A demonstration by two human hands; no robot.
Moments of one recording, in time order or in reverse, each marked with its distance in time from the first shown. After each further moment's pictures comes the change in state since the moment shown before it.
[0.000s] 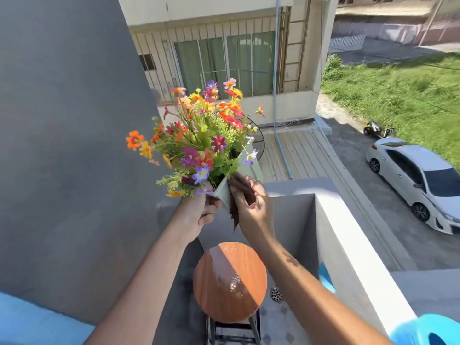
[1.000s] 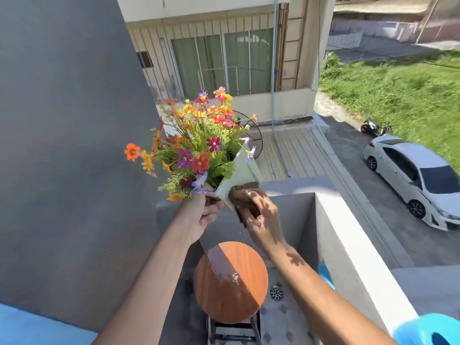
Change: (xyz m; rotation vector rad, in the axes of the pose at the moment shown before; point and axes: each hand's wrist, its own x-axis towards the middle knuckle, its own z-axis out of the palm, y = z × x) left_hand 0.013 -0.005 -0.004 -0.089 -0.024 -0.023; right_hand 0.001 0.040 -0.020 -0.308 -0.104 -0.234
